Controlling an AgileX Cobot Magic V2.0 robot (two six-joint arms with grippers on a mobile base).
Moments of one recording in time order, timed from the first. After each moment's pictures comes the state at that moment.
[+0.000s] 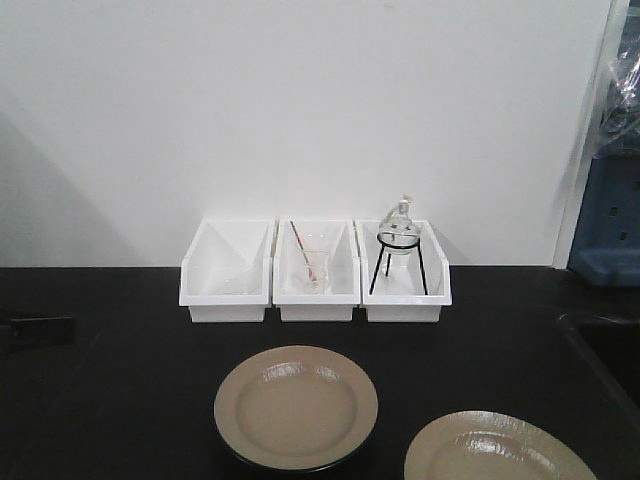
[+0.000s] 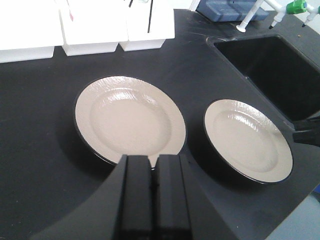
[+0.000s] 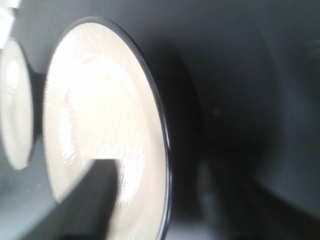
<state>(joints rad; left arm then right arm) 0.19 1.22 -1.06 -1.11 0.99 1.00 -0.60 1.76 -0.85 1.10 0.96 -0.86</state>
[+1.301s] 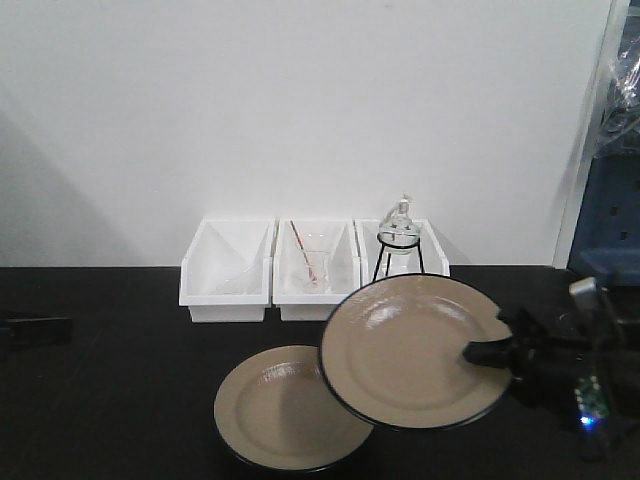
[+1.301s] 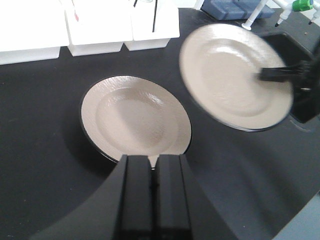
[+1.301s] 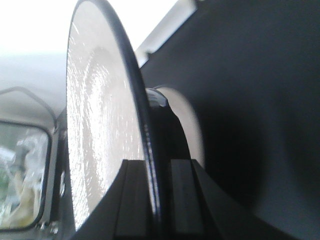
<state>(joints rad) 0.19 1.22 -1.06 -1.09 0.98 1.00 -0.05 1.77 -1.06 1.63 0.68 -0.87</state>
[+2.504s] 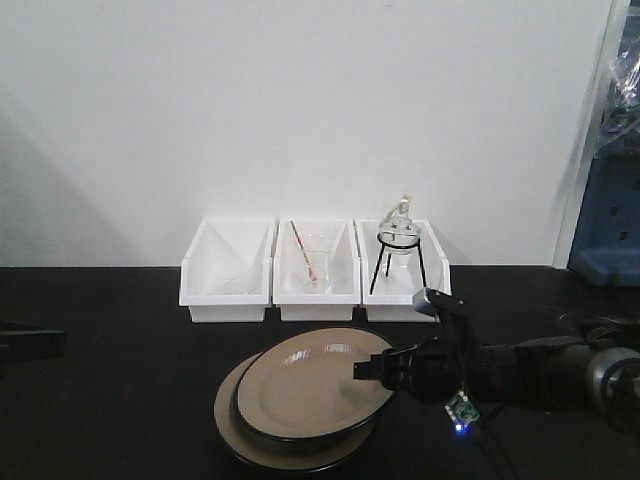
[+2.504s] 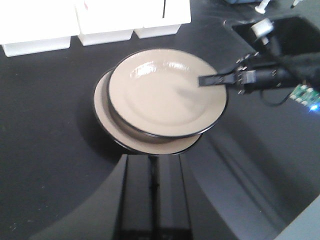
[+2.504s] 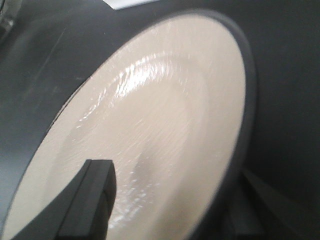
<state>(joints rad) 0.19 1.22 -1.06 -1.02 0.98 1.00 0.15 2.07 -1.35 1.52 0.57 -1.30</state>
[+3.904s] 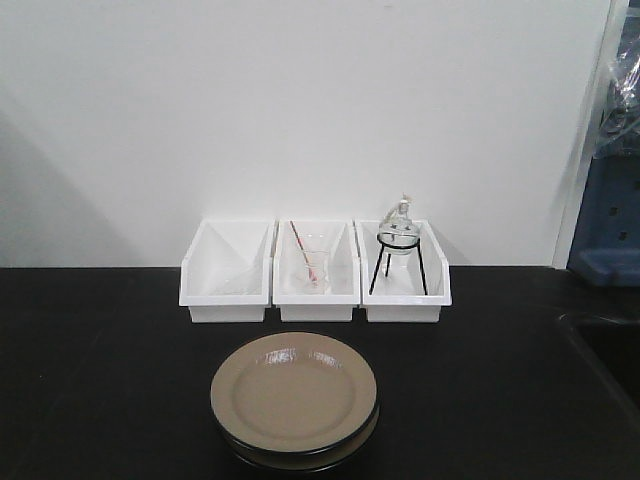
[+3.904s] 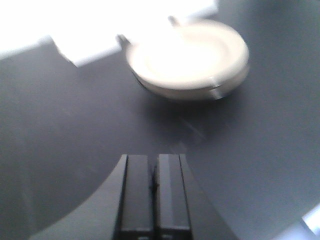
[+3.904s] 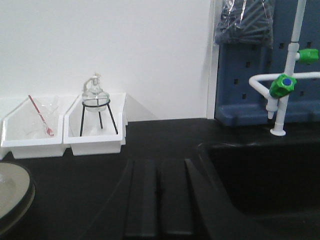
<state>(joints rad) 0.09 0.54 -0.41 -0.96 0.58 1.23 -0.14 0.53 -0.40 0.91 0.07 -0.92</state>
